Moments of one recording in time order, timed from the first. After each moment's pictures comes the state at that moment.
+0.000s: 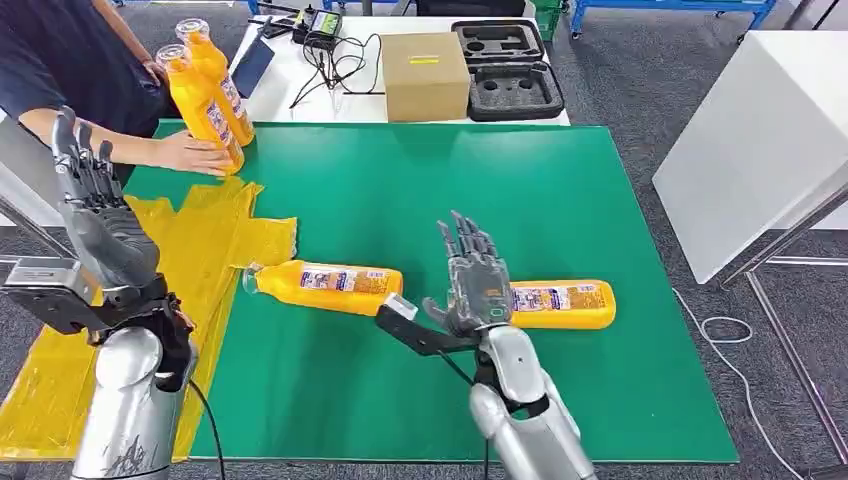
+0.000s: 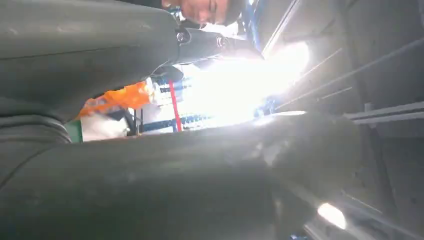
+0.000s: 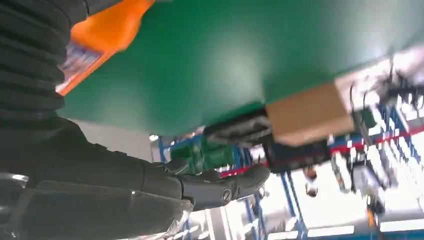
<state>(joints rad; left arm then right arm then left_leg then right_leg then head) -0.33 -0.09 -0.06 -1.45 -0.18 0.31 -0.48 -0.22 0.21 0.45 -1.21 1.14 -0.28 0.06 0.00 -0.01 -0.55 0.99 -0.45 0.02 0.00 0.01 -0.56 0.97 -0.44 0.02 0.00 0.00</state>
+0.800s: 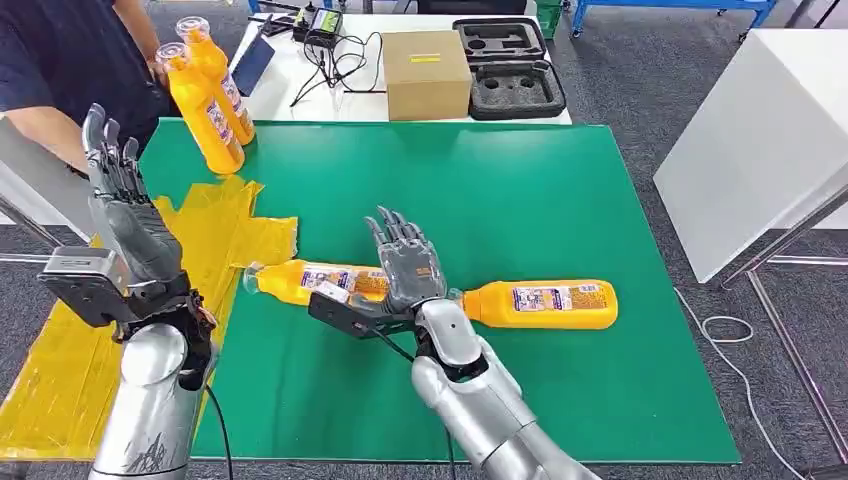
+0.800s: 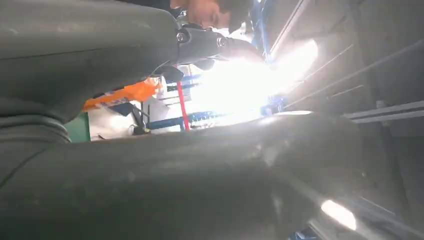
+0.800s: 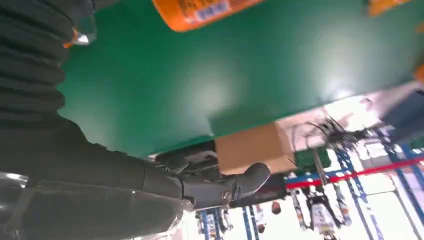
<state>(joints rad) -0.34 -0.12 -0.11 -1.43 -0.22 0.35 -0.45 -0.39 0.32 0.55 -0.99 1.06 -0.22 0.05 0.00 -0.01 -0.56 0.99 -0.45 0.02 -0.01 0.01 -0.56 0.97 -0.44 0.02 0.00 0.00</state>
